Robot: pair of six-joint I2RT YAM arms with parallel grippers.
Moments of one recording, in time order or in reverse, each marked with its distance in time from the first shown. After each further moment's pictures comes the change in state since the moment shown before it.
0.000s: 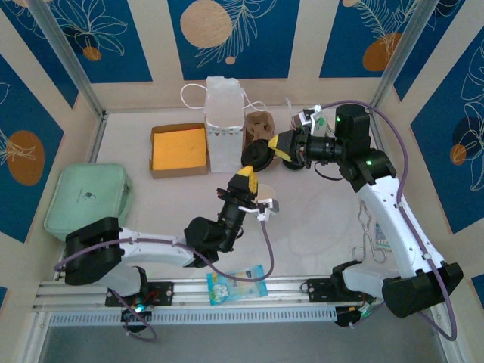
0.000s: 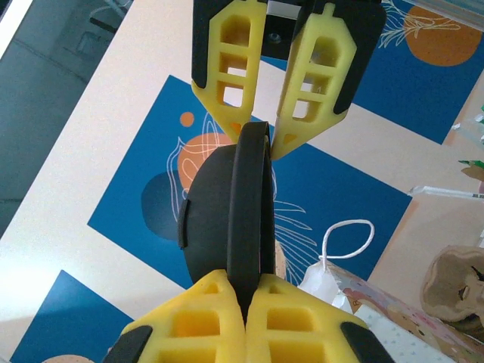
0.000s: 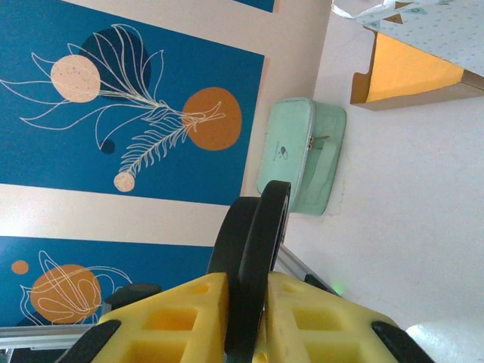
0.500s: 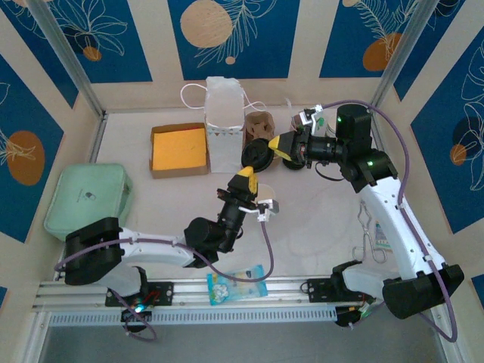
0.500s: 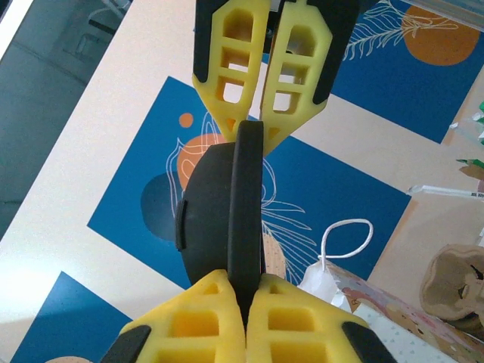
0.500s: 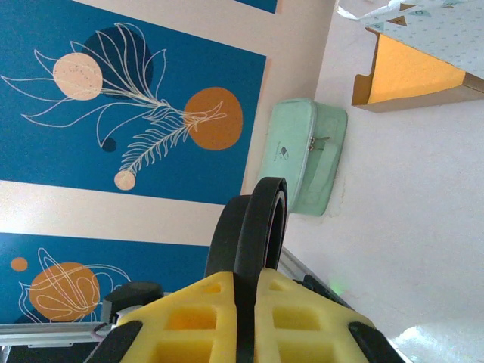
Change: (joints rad) left arm 0.000 0.000 -0.004 0.000 0.002 0.003; right arm 0.000 -0.008 0.002 -0.002 -0.001 -0.005
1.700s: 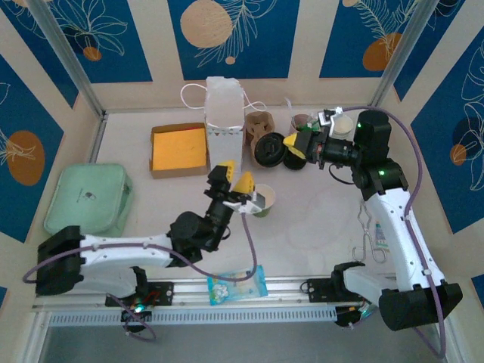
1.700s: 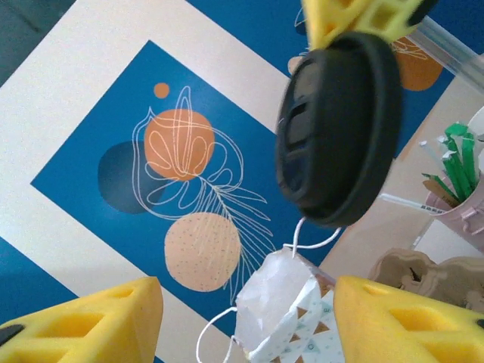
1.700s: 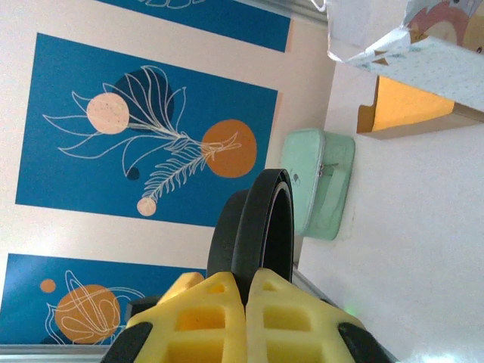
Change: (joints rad) left arm 0.024 -0.259 -0.007 -0.415 -0.009 -0.381; right arm -0.166 -0.090 -0.107 0.110 -0.082 0.086
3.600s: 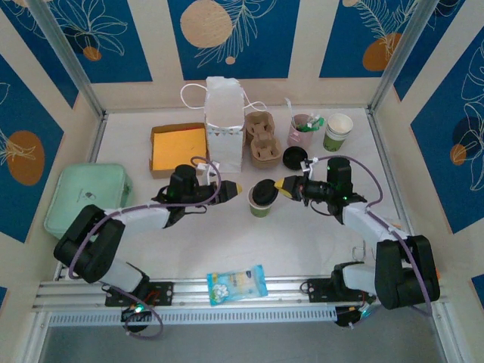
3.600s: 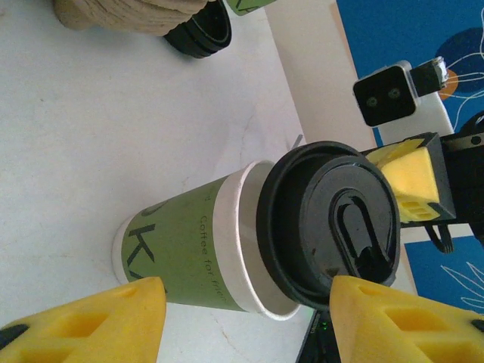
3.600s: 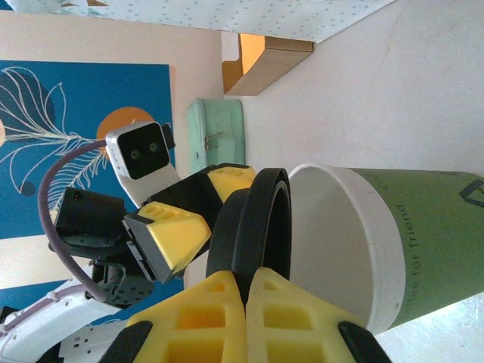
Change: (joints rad) left arm 0.730 0.267 -0.085 -0.443 1.448 -2.059; right arm 0.012 0.151 -0.671 0.582 -0.003 -0.016
